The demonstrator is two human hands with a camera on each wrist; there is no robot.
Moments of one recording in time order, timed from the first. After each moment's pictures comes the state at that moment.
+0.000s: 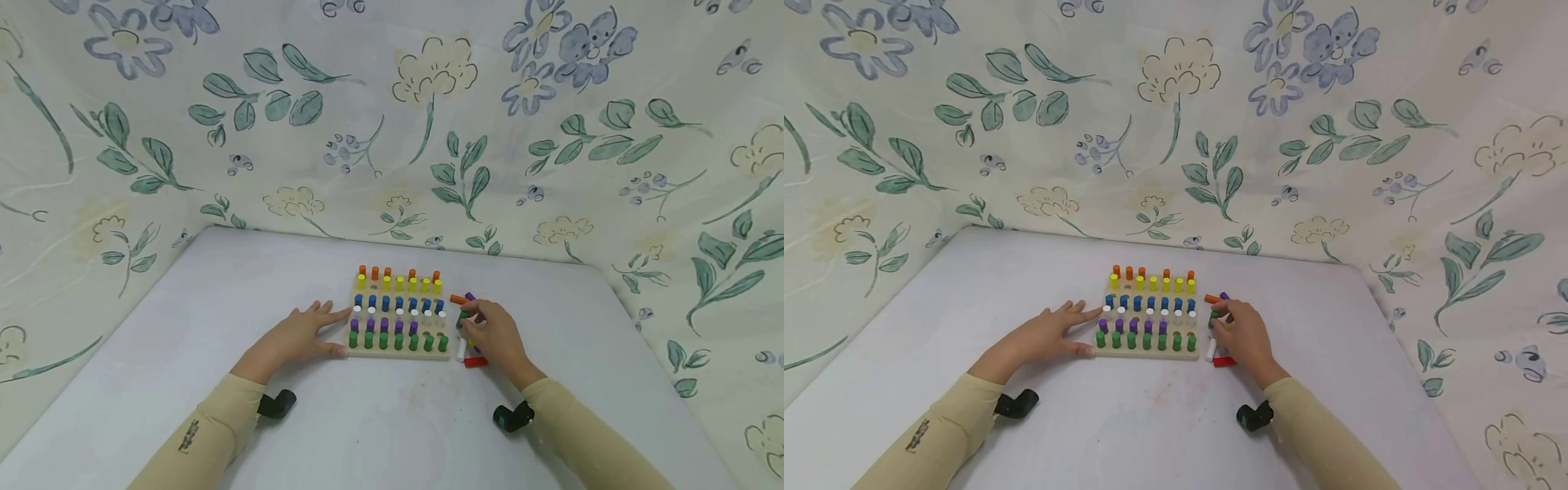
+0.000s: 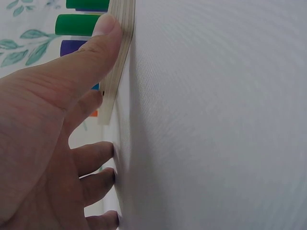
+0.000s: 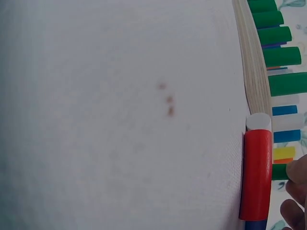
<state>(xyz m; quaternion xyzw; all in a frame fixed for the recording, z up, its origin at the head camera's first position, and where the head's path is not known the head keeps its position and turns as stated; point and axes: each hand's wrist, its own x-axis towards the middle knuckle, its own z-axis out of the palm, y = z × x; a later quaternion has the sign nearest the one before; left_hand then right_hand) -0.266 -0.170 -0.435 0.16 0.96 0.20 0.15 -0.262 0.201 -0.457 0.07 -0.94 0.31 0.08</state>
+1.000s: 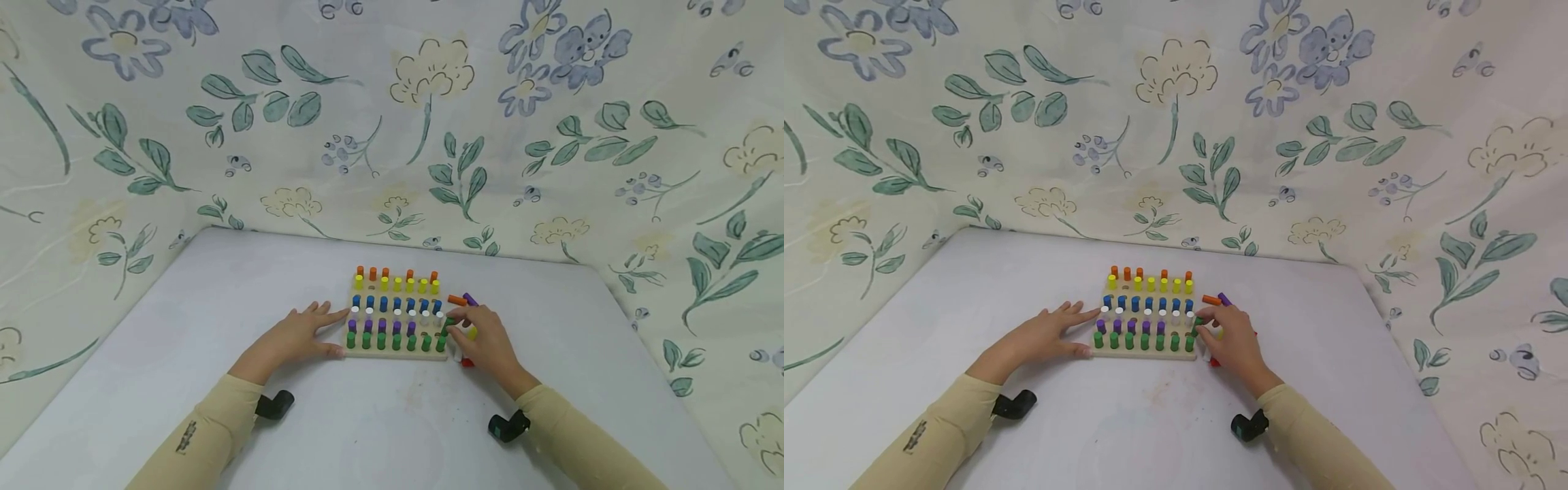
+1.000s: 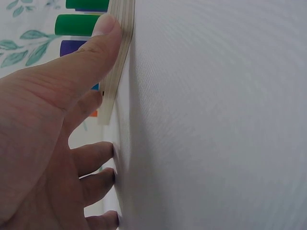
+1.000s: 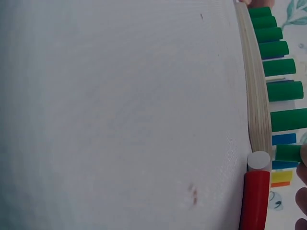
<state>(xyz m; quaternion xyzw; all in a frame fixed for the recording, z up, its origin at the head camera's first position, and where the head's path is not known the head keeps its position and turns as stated) -0.265 -0.170 -0.434 0.17 0.95 0.20 0.15 -0.249 0.193 -0.459 0.17 -0.92 0.31 0.15</state>
